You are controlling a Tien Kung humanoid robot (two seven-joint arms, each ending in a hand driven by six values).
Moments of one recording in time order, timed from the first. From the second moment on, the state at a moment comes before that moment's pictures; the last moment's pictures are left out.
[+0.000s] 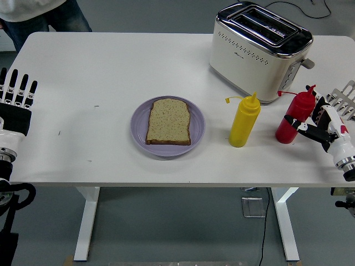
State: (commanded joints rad) left arm -0.07 0.08 -1.68 -1.41 0.30 -0.01 -0.10; right arm 0.22 -0.32 1.20 1.12 -1.06 -0.06 0.38
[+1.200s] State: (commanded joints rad) left arm -0.07 0.08 -1.69 -1.41 0.30 0.00 -0.11; right arm 0.27 -0.29 1.15 1.08 -0.92 -0.15 0.42
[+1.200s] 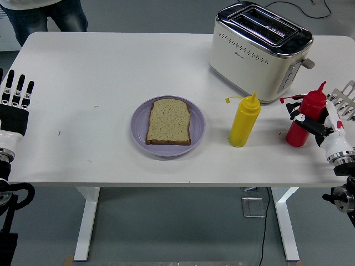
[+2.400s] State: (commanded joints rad) left arm -0.07 0.07 -1.71 -1.41 0.30 0.01 -0.11; right arm 0.59 -0.47 1.06 1.27 -1.17 -0.21 0.30
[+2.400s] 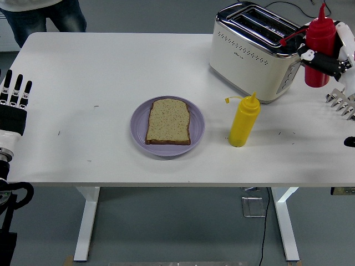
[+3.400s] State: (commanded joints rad) left arm -0.05 0.07 -1.71 -1.41 0.30 0.00 -0.11; right arm 0.96 -0.39 0.65 1.15 -2.08 -0.41 0.09
